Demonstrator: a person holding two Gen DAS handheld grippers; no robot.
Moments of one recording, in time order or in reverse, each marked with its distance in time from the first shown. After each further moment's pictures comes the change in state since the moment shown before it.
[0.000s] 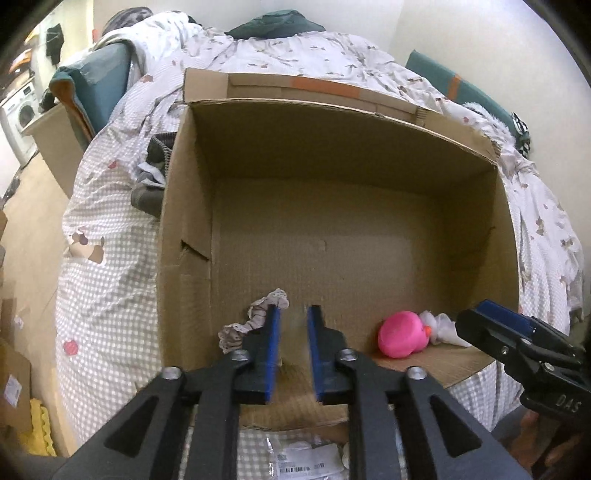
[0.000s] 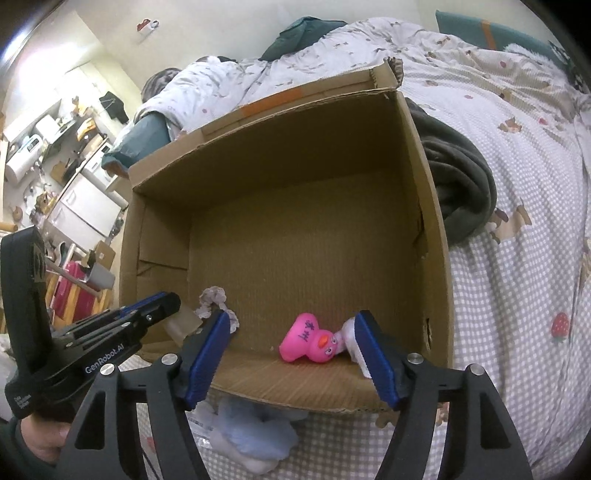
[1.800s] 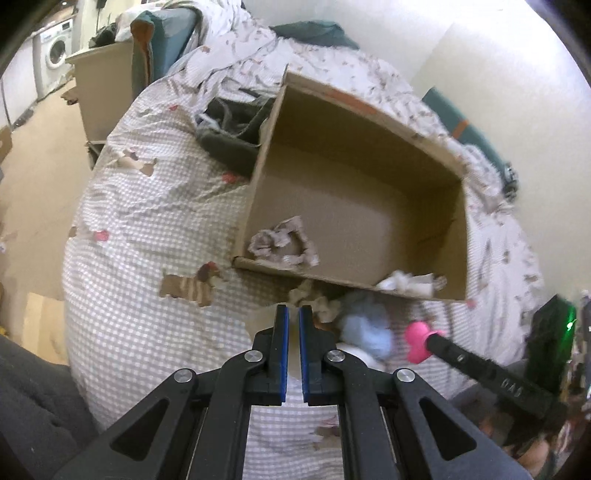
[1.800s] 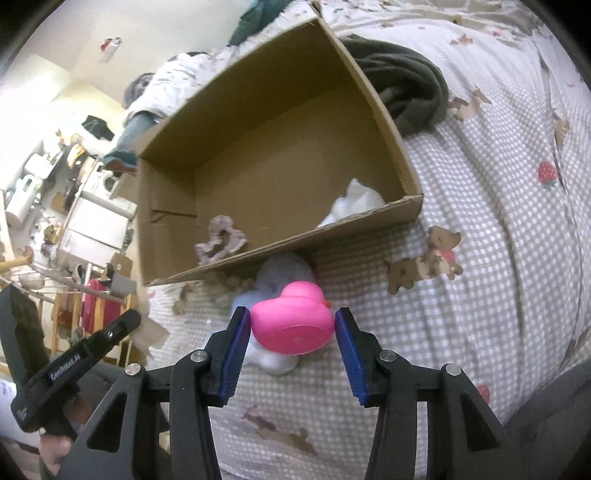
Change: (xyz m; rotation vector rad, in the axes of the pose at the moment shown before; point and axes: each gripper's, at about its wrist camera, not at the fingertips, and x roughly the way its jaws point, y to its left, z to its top) left arm -0.085 0.044 -0.079 -0.212 -0.025 -0.125; right arm -0.023 -0.009 -0.079 0.198 0.093 0.091
